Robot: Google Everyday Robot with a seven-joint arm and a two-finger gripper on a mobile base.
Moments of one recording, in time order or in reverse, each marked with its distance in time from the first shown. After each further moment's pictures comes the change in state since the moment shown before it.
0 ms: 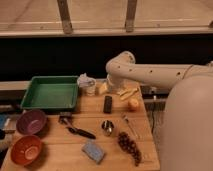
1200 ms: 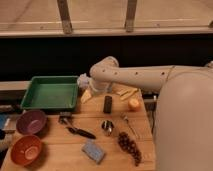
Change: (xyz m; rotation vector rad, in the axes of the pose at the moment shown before) arm 0.009 0.136 0.014 -0.184 0.018 -0.304
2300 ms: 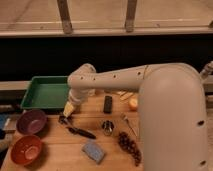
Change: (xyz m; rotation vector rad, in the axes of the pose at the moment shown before) arm 0.010 0.095 0.041 -0.099 0.092 -0.215
